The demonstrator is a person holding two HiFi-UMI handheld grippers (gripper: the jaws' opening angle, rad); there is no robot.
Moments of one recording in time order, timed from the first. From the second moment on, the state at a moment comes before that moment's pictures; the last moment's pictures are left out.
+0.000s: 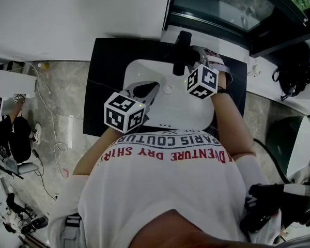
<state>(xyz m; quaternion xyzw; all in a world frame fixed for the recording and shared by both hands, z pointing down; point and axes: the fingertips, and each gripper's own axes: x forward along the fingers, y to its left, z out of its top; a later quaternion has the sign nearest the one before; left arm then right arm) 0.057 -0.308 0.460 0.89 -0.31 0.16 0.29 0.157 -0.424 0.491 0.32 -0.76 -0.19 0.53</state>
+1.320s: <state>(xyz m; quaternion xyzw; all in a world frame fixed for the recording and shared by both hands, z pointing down) 0.067 -0.298 0.464 0.89 -0.30 0.16 0.30 0.159 -0.387 0.496 0.26 -0.80 -0.15 0.53</state>
